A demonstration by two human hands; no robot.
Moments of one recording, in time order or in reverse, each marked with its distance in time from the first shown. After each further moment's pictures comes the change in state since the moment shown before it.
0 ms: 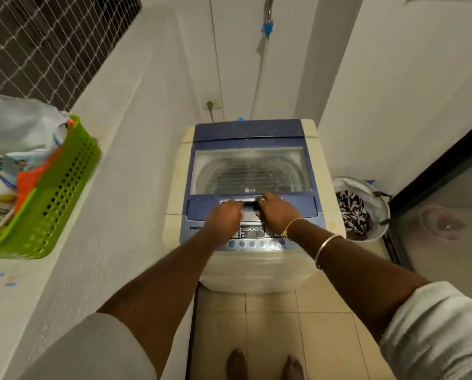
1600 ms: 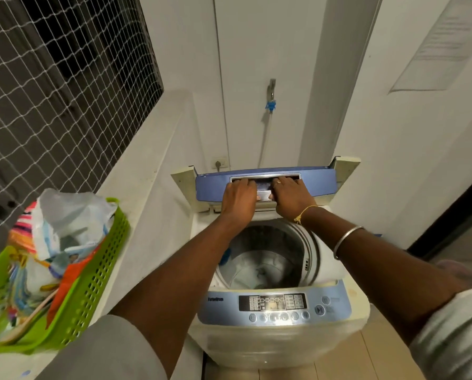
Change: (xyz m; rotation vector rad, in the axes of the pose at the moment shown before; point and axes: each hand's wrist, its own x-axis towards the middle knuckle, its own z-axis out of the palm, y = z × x) left_hand 0.122 0.005 -0.181 0.255 0.376 -0.090; right_hand 0.103 -0.006 -0.179 -0.080 0.358 0.091
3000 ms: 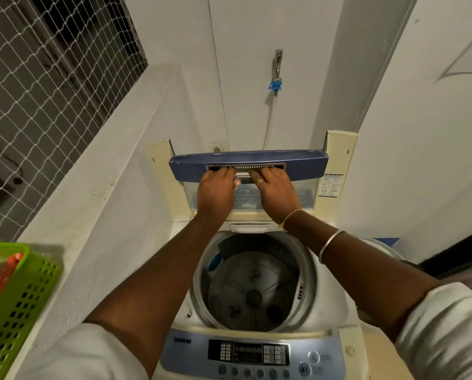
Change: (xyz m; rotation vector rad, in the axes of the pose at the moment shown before) left_hand 0.119 -0.019 0.077 -0.060 0.101 -0.111; right_hand 0.115 0.073 0.075 -0.012 0.193 -0.197
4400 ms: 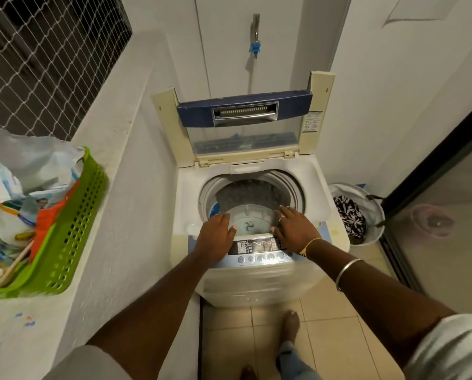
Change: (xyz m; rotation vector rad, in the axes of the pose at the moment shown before) left_hand -0.312 -0.039 -0.004 -0.292 -0.457 0.046; right_hand -0.287 -0.111 -0.013 0.073 -0.569 0.273
